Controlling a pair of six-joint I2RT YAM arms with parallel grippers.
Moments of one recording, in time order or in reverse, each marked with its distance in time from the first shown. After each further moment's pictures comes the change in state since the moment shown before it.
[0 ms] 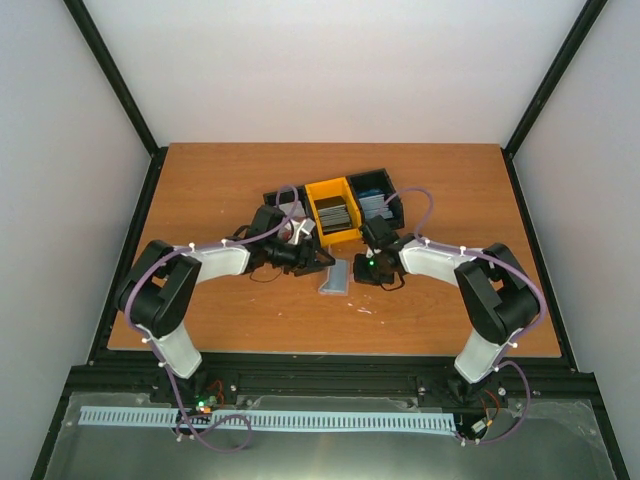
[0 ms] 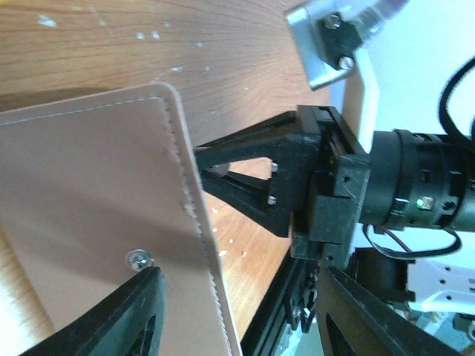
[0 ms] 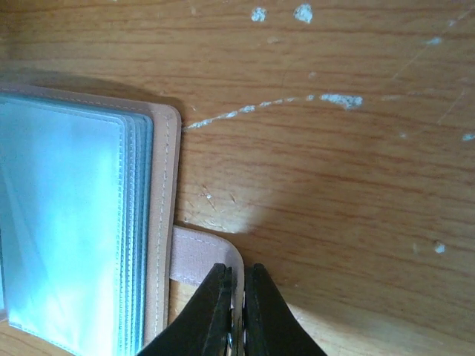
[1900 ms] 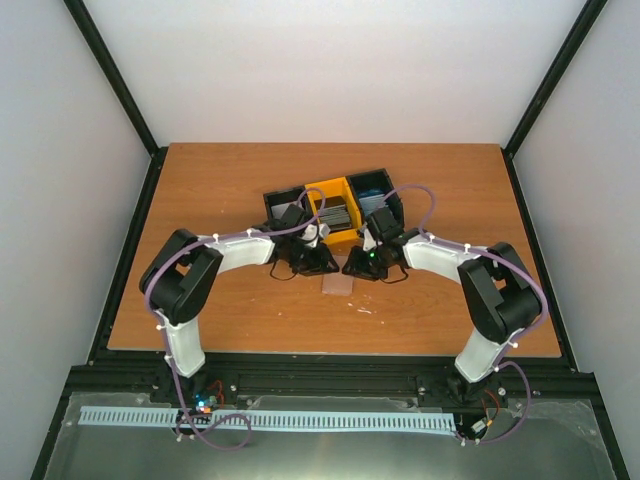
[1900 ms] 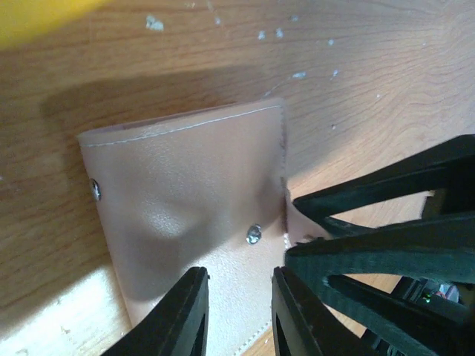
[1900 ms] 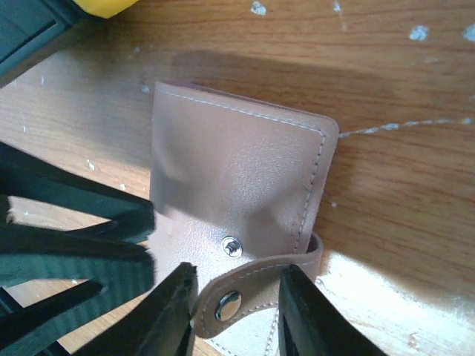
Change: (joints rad) left arm -0.116 0.157 0.222 -0.301 -0.287 0.092; right arm -0.046 -0.002 0.029 0.052 -0.247 0.000
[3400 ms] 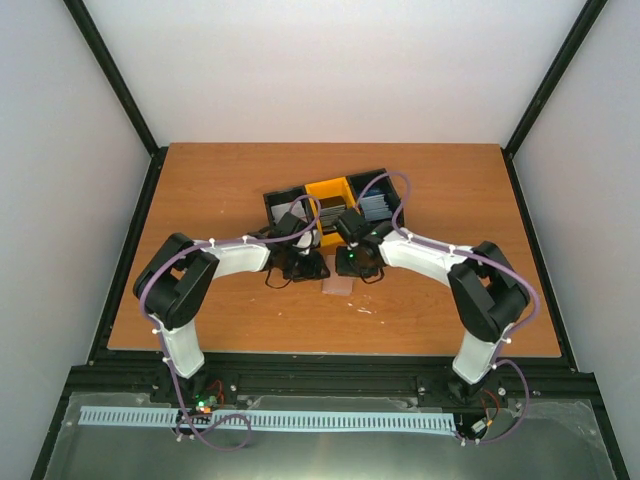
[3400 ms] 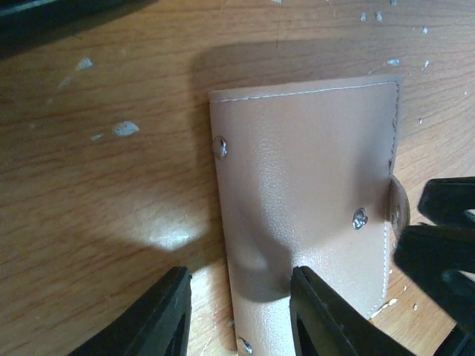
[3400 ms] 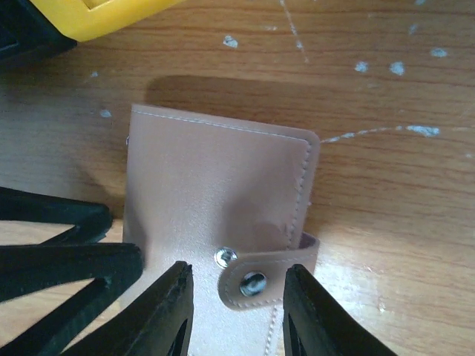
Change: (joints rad) left arm 0.000 -0.055 -0.094 0.009 -0.149 0.026; right arm 0.167 0.022 0.161 -0.205 0.370 0.100
